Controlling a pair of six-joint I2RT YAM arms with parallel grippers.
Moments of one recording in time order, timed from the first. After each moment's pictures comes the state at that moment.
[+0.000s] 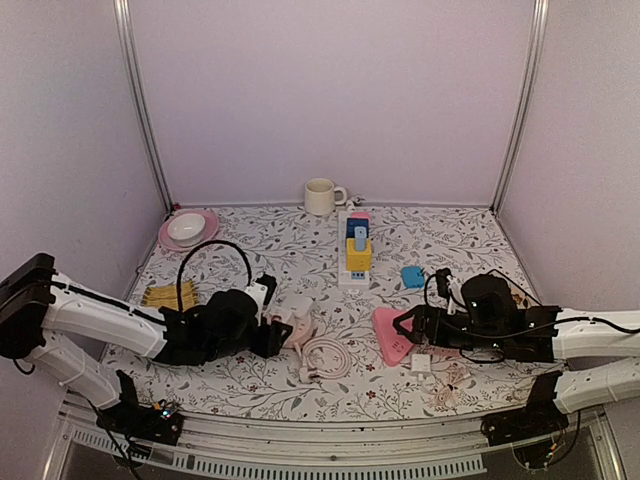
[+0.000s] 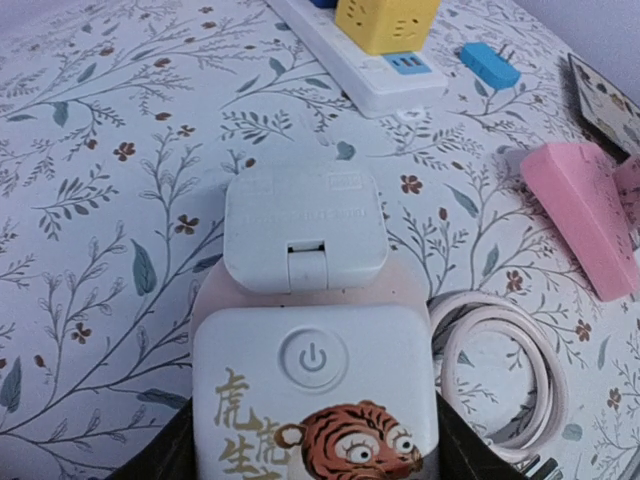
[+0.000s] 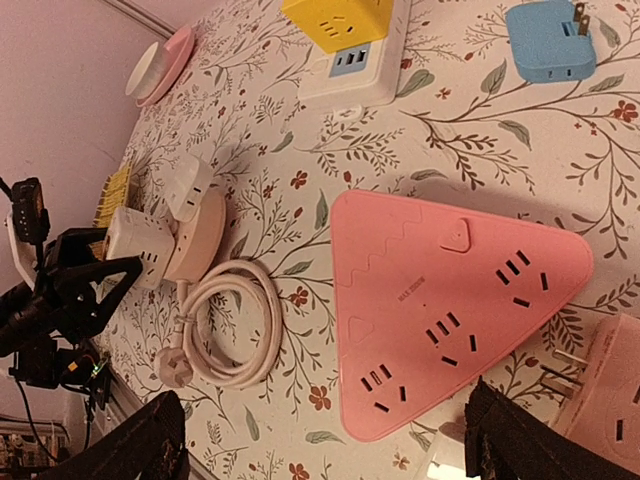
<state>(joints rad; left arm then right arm) -1.04 1.42 0.54 0.20 -0.39 -0.49 0.91 1.00 0.43 -0.03 0.07 0.85</state>
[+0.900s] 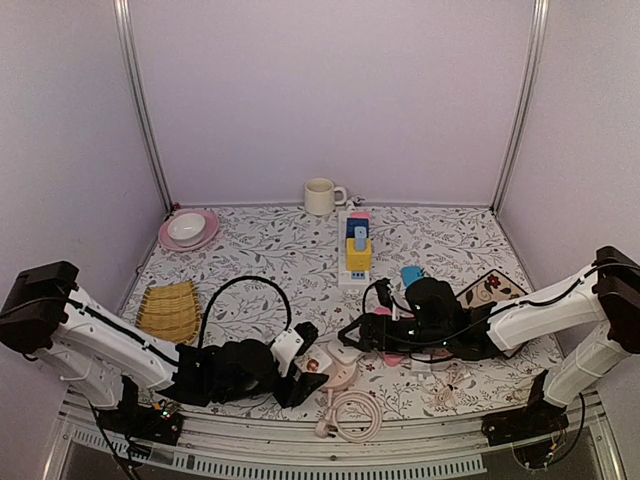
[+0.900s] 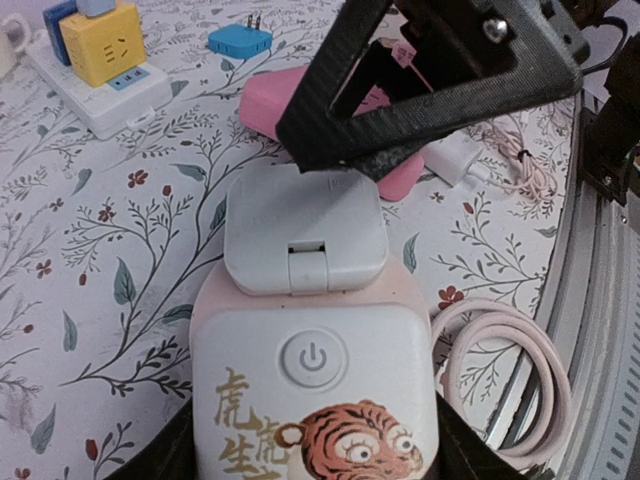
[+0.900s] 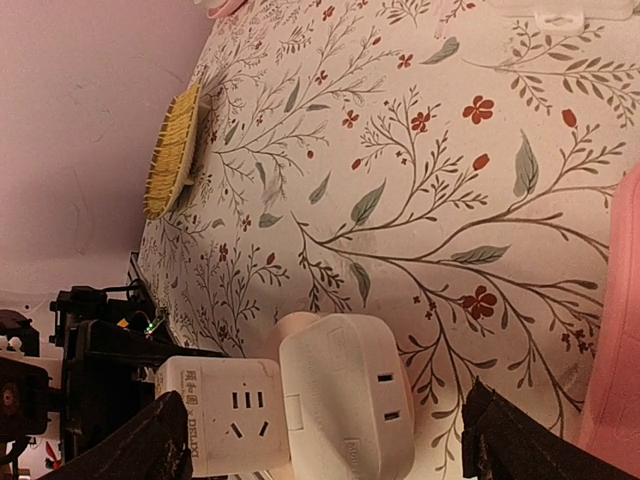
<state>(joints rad) -1.39 1.51 0.49 0.47 -0.36 -0.35 1.01 1.50 0.59 0.36 -0.15 0.92</state>
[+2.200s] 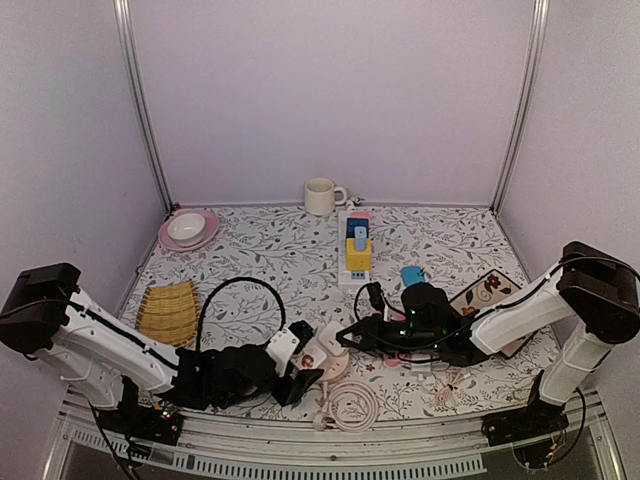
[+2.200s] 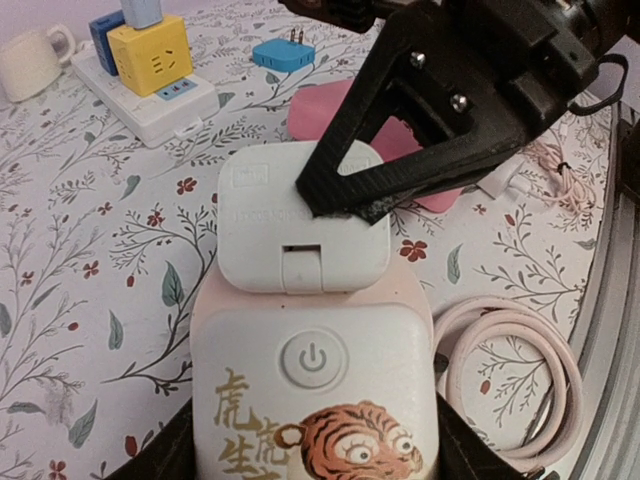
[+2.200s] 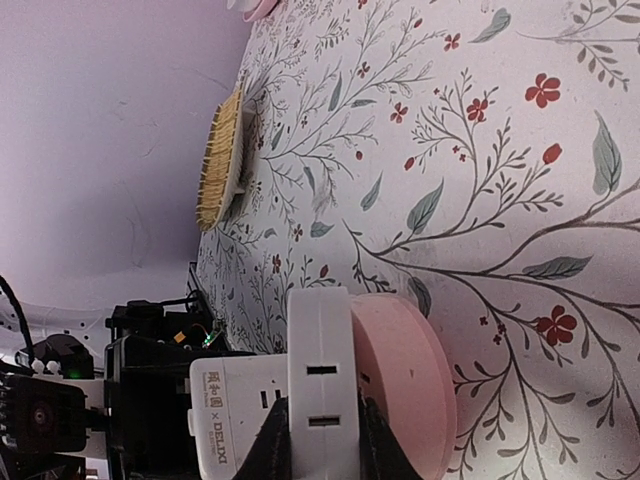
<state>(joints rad) -1.41 1.51 0.48 0.49 -0.50 -0.32 1.01 1.66 0.57 0.67 -0.25 1.09</state>
